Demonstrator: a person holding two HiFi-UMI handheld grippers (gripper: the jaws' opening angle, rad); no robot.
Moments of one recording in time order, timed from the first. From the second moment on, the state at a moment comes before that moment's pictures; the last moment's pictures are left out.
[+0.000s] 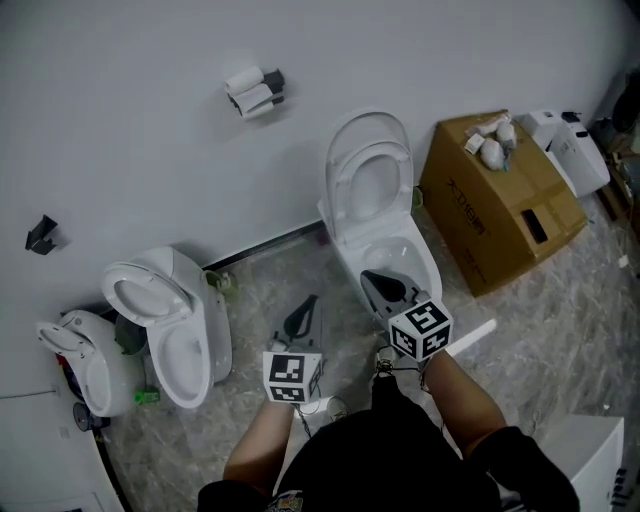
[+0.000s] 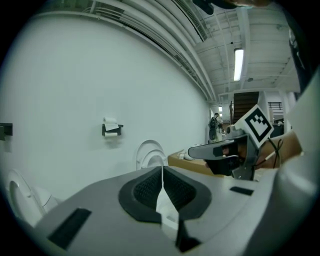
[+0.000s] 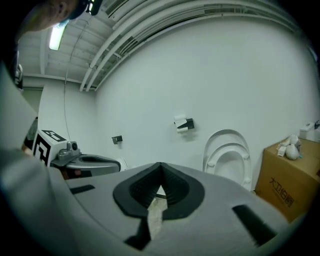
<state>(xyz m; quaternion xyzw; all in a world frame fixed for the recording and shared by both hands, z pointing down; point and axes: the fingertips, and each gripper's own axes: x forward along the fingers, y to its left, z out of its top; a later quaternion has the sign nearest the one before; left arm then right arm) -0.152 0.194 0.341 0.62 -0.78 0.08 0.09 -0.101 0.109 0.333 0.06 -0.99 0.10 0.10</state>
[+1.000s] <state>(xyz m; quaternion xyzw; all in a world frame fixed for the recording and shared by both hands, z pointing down) 0.018 0.254 0.331 0.71 -0.70 0.04 0.10 0.093 0.194 0.308 0.18 -0.98 0.06 0.11</state>
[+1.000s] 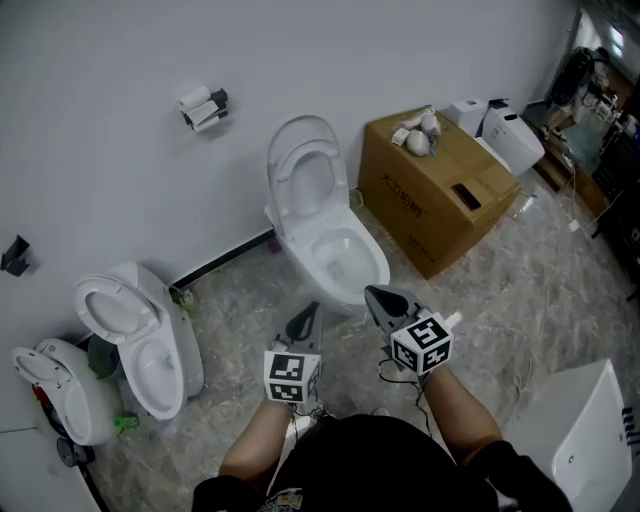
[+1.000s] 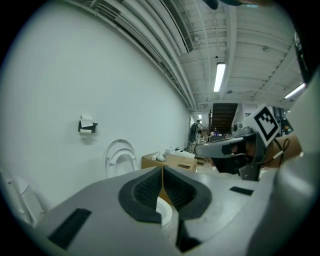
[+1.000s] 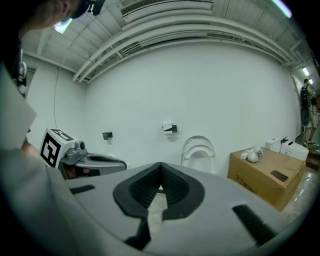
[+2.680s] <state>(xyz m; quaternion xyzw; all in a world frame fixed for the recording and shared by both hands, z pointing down) 0.156 0.272 0.332 0.66 -0.74 0.07 0.10 0.220 0.205 0.311 0.10 -0.99 0.09 0.07</state>
